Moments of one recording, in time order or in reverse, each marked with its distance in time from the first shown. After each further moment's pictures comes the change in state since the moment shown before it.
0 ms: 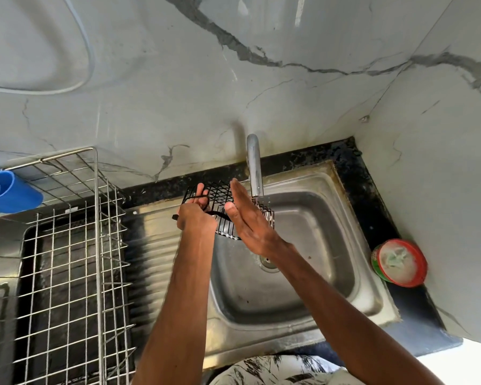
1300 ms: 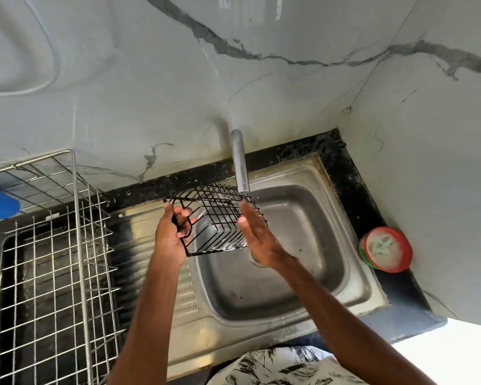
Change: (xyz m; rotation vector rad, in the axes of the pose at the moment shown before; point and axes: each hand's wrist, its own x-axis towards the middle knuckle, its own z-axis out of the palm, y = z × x) left_hand 0.014 0.006 -0.065 0.354 -0.386 0.034; right_hand -0.053 0.055 0.006 0.029 -0.079 0.276
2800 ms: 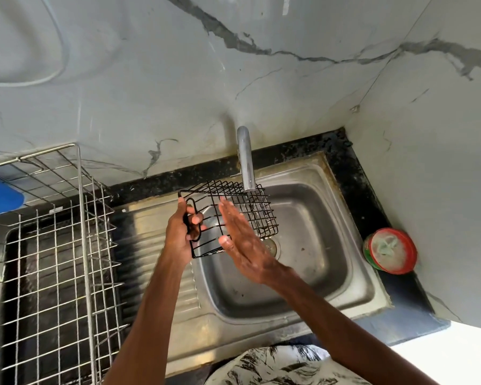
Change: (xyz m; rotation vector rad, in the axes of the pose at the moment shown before) left_hand 0.002 -0.010 -0.005 0.103 -0.078 -0.009; right_hand -0.018 -0.056 0.009 0.041 0.019 -0.327
